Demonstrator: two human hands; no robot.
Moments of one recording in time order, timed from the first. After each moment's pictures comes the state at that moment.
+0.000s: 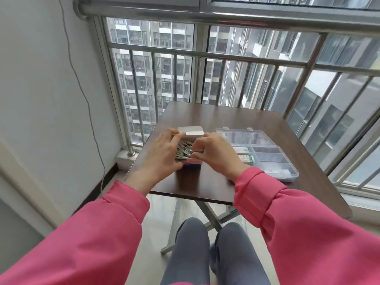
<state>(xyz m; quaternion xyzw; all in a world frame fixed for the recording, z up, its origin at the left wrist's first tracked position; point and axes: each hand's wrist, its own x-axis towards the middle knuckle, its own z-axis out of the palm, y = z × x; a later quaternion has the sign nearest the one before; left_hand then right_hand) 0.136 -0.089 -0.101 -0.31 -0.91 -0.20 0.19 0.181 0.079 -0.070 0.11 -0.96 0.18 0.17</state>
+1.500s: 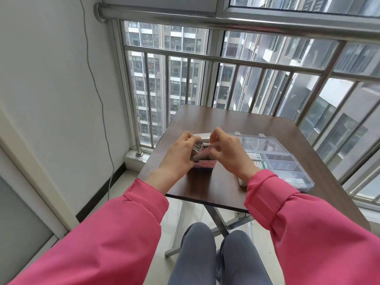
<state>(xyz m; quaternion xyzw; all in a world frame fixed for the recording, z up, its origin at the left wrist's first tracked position) 0.143 -0.082 -0.084 -0.28 -0.91 -0.27 0.11 0.169 0.076 -0.069 0.10 -0.94 0.26 0.22</state>
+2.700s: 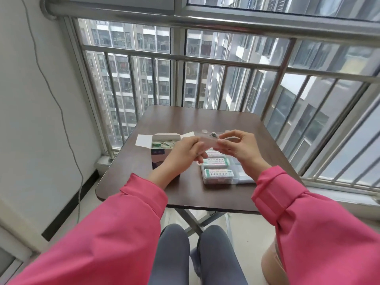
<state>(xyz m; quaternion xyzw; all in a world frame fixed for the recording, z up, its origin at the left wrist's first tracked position) 0.150 0.021 -0.074 -0.33 -0.78 -0.53 -0.06 0.211 0.173 -0.049 -0.11 -0.70 0.68 0.17</state>
